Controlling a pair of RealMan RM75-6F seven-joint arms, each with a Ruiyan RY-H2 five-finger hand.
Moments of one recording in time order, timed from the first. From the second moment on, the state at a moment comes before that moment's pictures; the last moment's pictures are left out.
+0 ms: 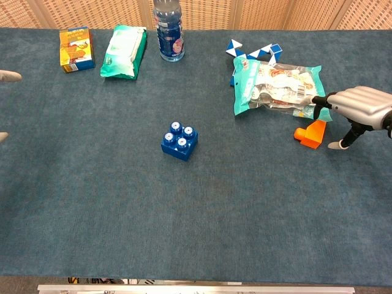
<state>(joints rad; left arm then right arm) -0.25 -1.05 0.08 -1.79 1.55 1.36 0.10 0.54 -1.26 0.01 -1.48 -1.31 0.81 -0.21</state>
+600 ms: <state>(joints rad) -0.25 -1.05 0.07 -1.81 1.57 1.34 0.12 0.49 -1.22 -0.05 -1.52 -1.33 0.86 -0.21</state>
